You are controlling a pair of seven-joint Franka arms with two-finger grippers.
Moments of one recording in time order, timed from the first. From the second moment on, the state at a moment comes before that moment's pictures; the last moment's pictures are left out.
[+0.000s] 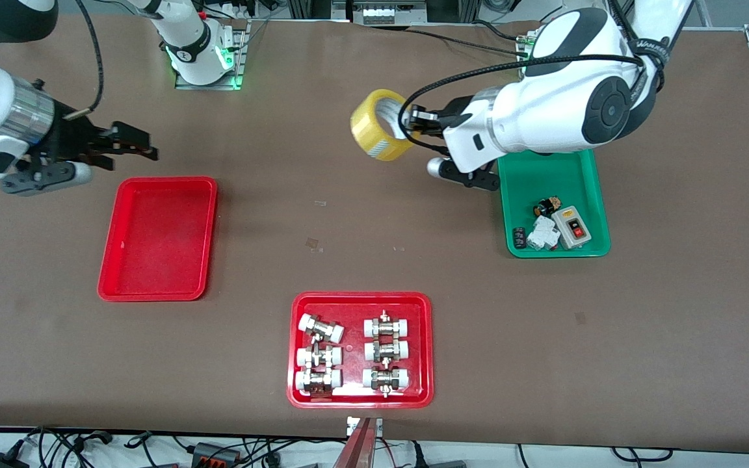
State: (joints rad) left arm -0.08 0.34 -0.51 -1.45 -0.61 1.71 -0.43; right arm 0.08 0.05 0.02 -1.69 0.31 1.59 -0.04
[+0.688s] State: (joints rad) left arm -0.09 0.45 -0.51 -1.35 -0.69 1.73 -0.46; right arm 0.34 0.12 0.03 -1.60 0.71 1.79 0.03
